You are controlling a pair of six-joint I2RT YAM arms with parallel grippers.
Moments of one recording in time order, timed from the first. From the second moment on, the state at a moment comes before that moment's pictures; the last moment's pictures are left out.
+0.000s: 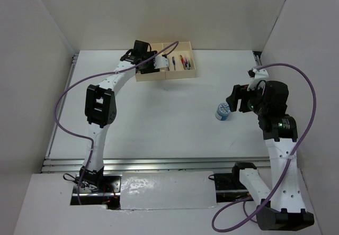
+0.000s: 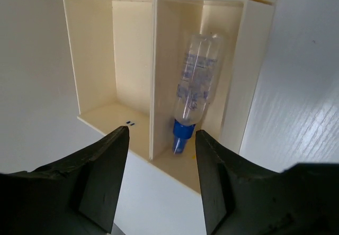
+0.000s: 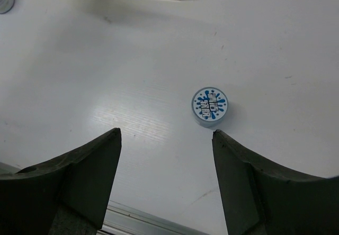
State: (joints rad) left arm -0.32 2.31 2.10 -0.52 0.13 1.17; right arm -0.06 0.82 1.12 -0.75 -0.32 -0.03
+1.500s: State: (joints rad) left arm 0.13 2.04 1.71 -0.67 0.19 0.25; right arm -0.07 0.88 1.07 -0.83 -0.33 -0.08
